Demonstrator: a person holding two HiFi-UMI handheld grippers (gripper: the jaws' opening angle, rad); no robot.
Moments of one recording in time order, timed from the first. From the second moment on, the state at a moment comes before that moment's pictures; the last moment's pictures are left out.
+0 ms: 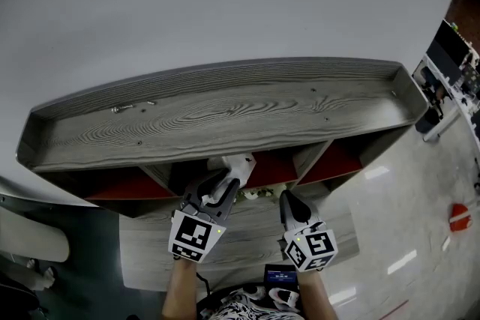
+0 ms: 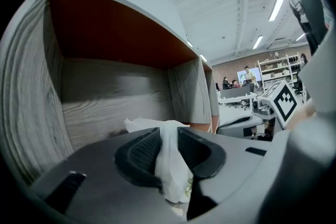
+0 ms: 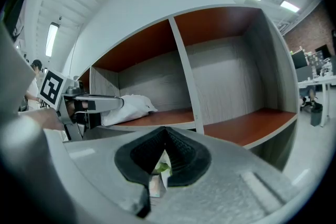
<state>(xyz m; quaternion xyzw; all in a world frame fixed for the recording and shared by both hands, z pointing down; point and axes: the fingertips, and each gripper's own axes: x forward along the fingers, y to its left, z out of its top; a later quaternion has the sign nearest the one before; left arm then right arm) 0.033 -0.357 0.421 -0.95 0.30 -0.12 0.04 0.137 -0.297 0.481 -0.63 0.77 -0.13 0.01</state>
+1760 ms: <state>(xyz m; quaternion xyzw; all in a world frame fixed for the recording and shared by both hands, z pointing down) -0.032 -0.274 0.398 -0.91 0.41 0.02 -0.02 0.108 -0.217 0.461 -0.60 0.80 -0.10 0.02</state>
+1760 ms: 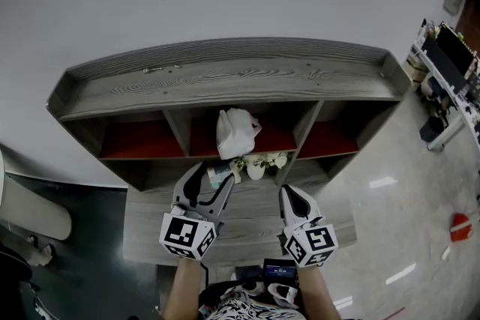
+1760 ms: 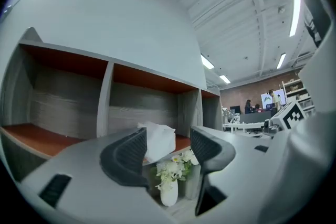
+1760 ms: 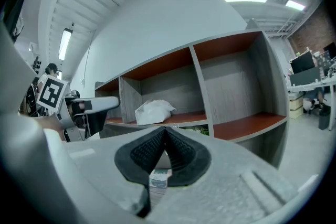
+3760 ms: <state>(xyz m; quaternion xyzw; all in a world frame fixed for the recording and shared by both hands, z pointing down) -0.066 -0.186 0.454 -0.91 0.40 -0.01 -0.09 0.087 -0.130 0.465 -0.61 0.79 -0.08 0.00</state>
